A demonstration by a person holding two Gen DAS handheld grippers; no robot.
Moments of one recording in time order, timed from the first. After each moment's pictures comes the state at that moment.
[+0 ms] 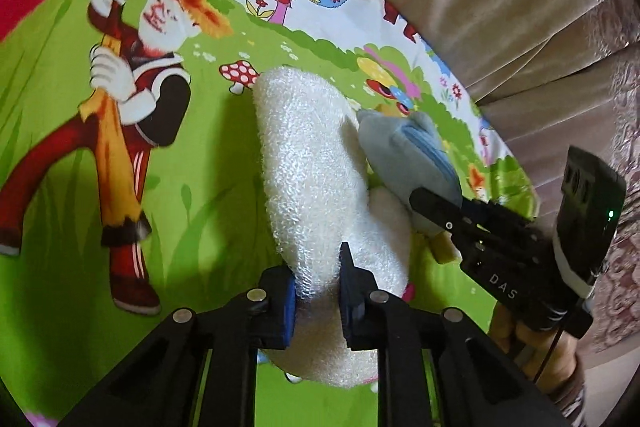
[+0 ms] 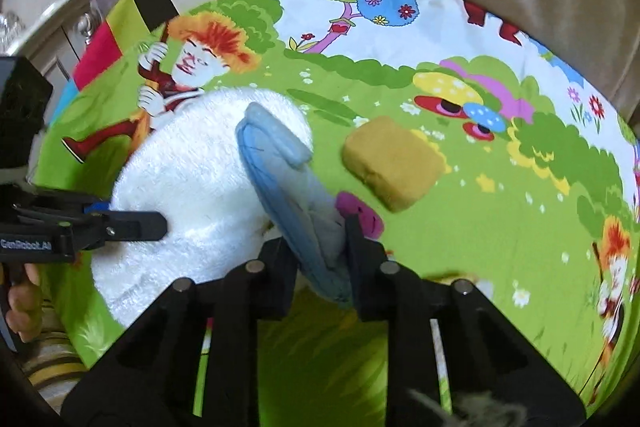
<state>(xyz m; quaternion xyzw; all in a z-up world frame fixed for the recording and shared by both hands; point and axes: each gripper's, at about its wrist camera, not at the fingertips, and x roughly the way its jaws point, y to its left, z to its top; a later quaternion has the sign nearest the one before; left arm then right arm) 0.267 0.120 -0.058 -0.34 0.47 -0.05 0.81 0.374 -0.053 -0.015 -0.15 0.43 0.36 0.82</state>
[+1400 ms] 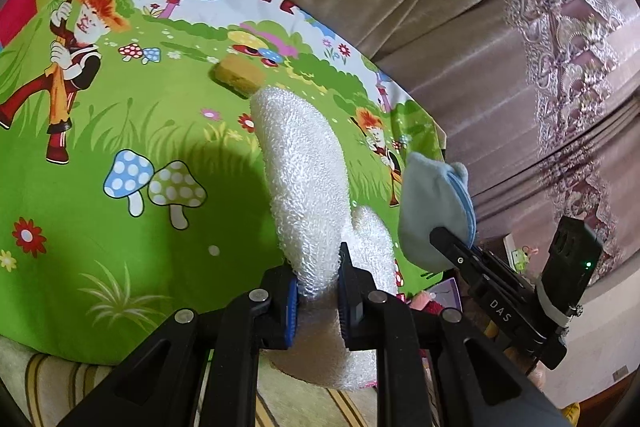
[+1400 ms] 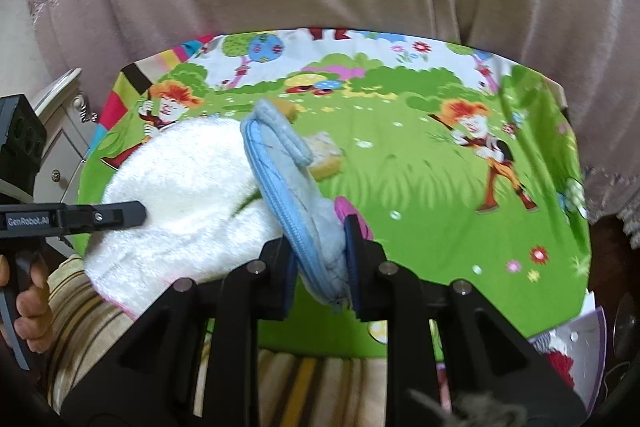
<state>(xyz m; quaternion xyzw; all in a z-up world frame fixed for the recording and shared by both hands) 0.169 0.005 0.023 -0.31 0.44 -0.15 0.83 0.210 -0.237 0.067 -0.04 0.39 0.19 0.90</state>
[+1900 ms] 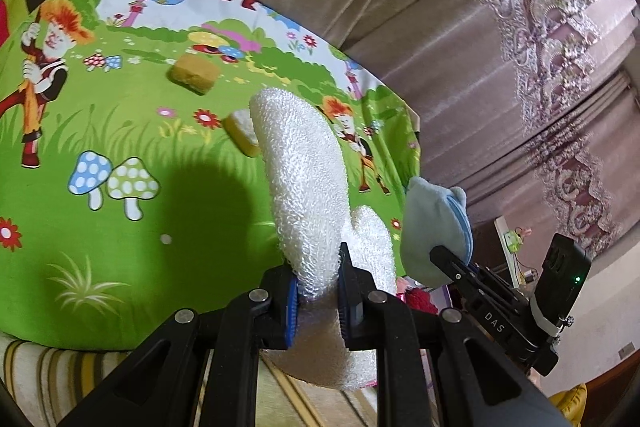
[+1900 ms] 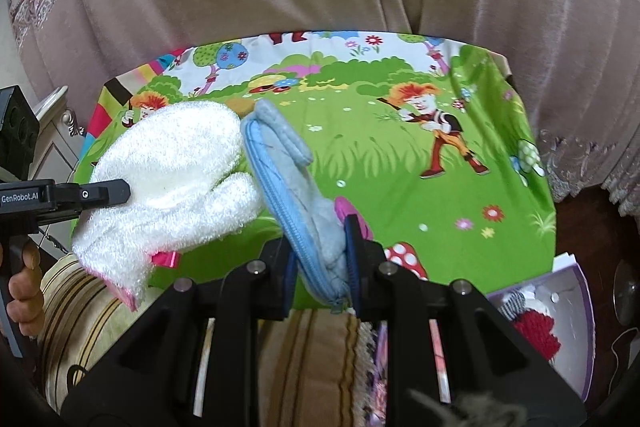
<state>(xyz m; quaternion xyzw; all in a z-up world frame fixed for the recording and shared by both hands) 0.161 -0.038 0.042 -0.29 0.44 -0.19 0.83 0.172 -0.300 0.074 -0.01 0.39 0.15 0.91</state>
